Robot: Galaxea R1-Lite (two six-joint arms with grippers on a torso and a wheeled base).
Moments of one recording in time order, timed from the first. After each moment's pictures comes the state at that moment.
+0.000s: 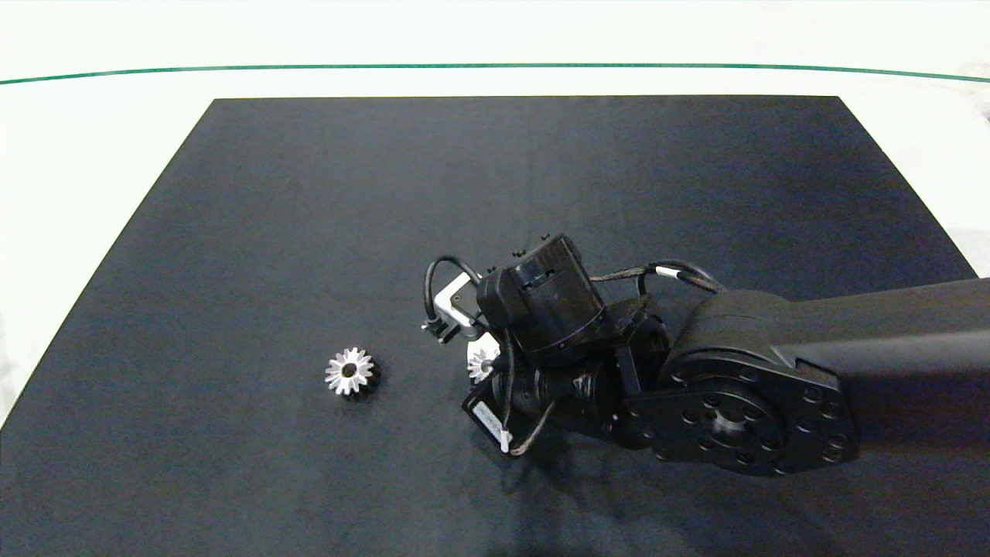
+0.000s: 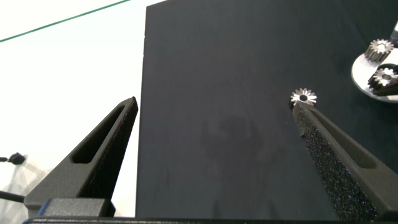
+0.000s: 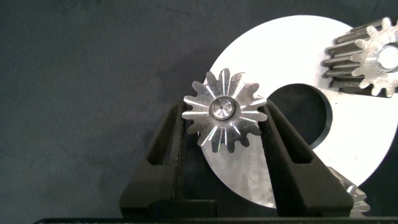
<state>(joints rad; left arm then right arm) -0.17 0.33 -0.94 0.51 0.18 0.29 0.93 1.99 -1.46 0.14 -0.31 -0.16</state>
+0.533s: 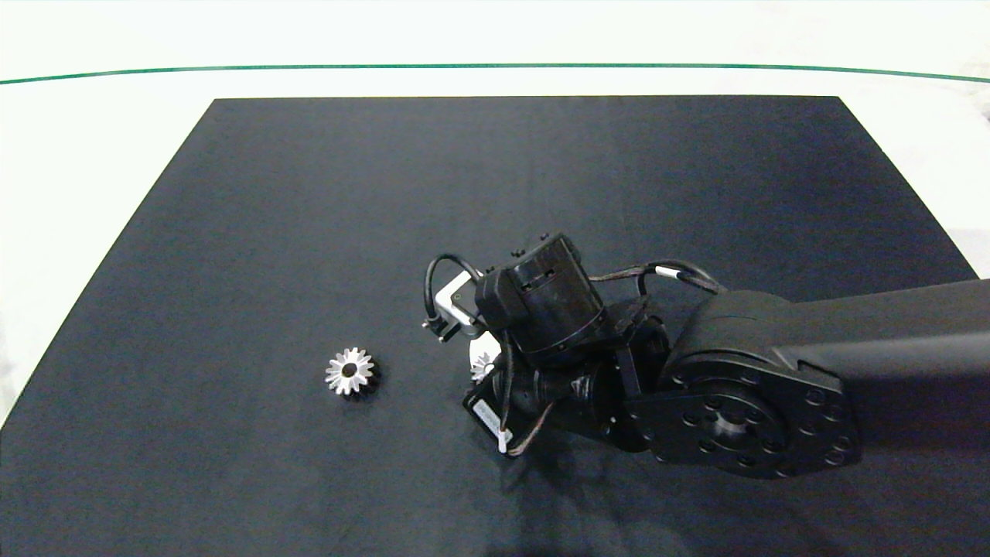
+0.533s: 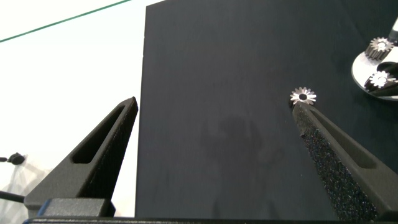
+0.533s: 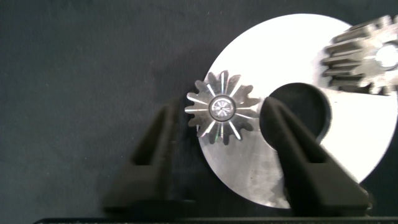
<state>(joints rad) -0.18 0.32 -0.93 0.51 0.18 0.29 0.94 1.99 -1.46 0.14 -0.34 -0.15</state>
